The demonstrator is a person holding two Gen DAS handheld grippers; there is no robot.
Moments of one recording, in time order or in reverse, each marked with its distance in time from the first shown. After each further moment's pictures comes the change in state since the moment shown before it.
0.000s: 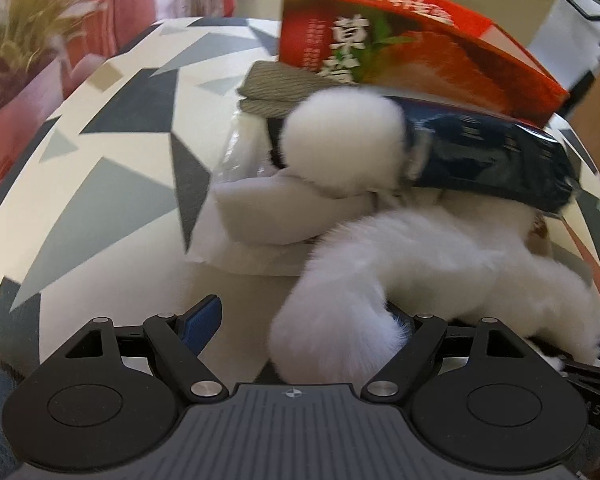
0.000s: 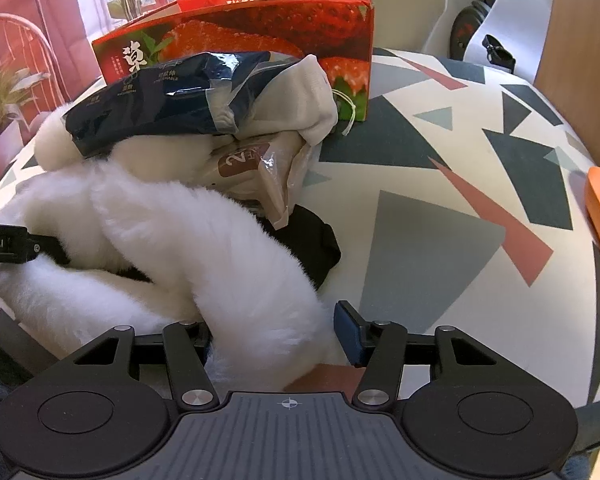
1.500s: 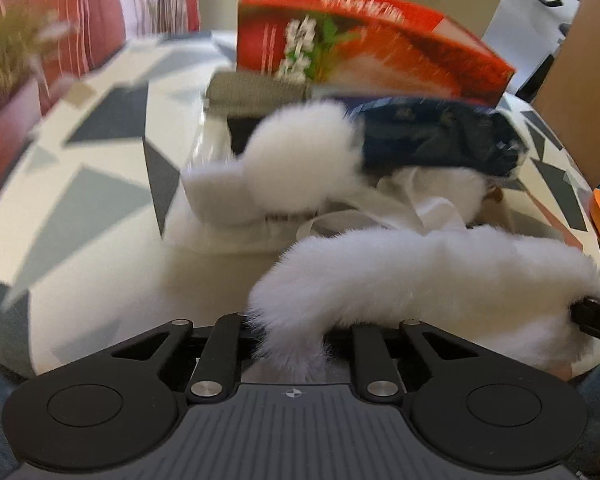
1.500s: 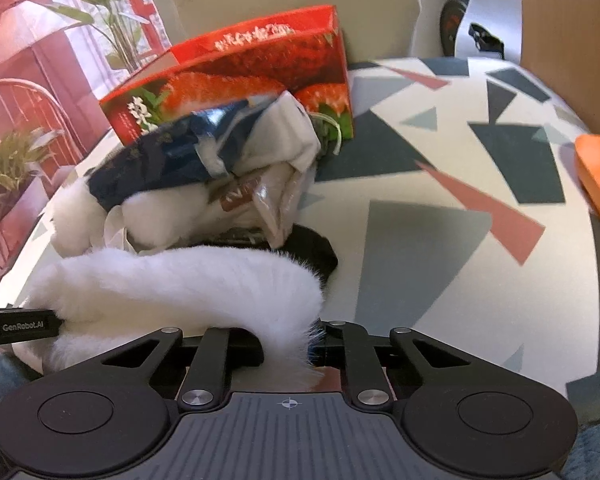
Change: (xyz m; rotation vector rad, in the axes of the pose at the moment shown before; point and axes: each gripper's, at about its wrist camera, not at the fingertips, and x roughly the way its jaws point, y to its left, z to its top) left arm -0.019 -0.008 -0.022 0.104 -0.076 -0.066; right arm -0.032 -0.019 -0.007 0.120 -0.084 0.094
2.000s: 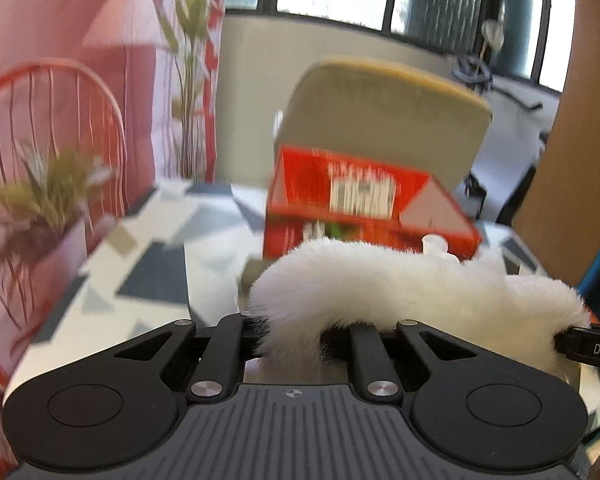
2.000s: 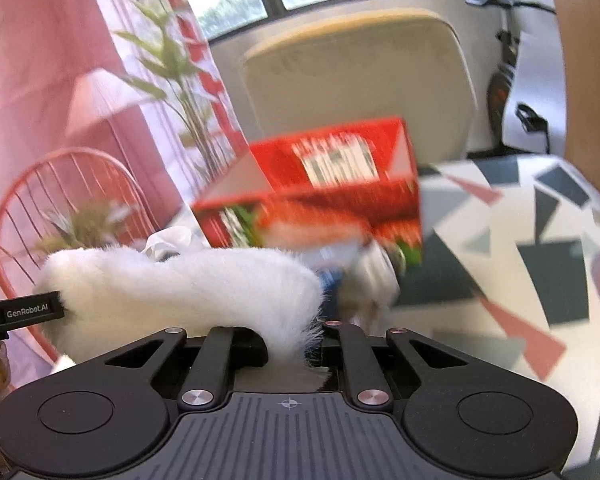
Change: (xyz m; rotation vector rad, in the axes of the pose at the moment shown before) left arm -0.106 0.011 0.061 -0.031 -0.362 0.012; right arm -0.068 0.041 0.066 -0.052 -0.212 0.175
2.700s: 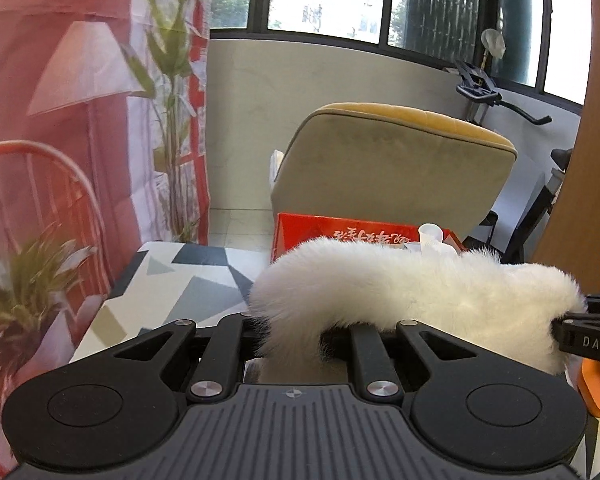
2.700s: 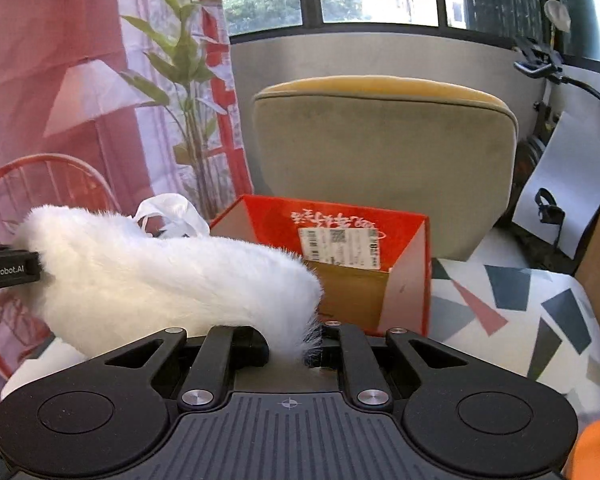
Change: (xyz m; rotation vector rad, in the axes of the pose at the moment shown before) left arm 0.065 -0.011 0.086 0.051 -0.027 0.005; right arm 0.077 0.007 0.122 -0.218 0.012 -0.079
